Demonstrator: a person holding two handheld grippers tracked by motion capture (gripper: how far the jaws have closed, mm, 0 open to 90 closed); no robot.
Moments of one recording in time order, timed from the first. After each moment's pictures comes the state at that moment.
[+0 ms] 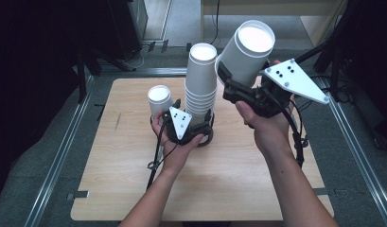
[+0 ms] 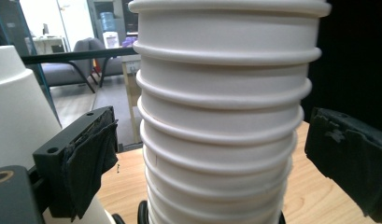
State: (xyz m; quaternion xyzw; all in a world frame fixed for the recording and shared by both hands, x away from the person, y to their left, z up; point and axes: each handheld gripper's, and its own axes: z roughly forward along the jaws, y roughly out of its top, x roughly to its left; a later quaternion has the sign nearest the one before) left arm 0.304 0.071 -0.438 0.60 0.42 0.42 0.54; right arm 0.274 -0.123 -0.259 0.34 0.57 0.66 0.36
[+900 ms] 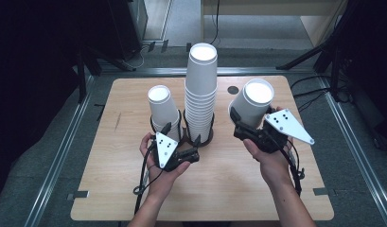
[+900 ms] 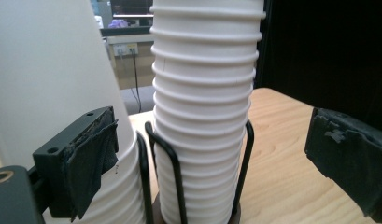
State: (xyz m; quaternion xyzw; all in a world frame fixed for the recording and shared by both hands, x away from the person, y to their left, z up) left arm 0.243 0.103 -0.465 0.62 0.42 0.38 0.54; right arm 0.265 -0.154 -0.372 0.40 0.60 0.60 0.35
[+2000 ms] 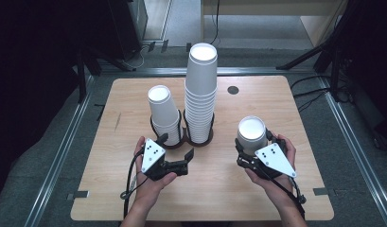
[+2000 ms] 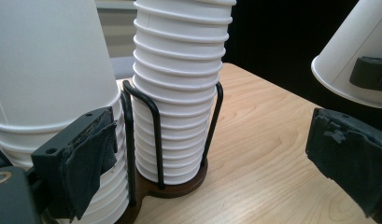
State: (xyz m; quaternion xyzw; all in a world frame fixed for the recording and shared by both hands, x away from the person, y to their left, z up) left arm 0.226 0.132 -0.465 0.66 0.41 0.28 0.56; right arm 0.240 -0.169 -0.458 0.35 0.66 0.50 0.44
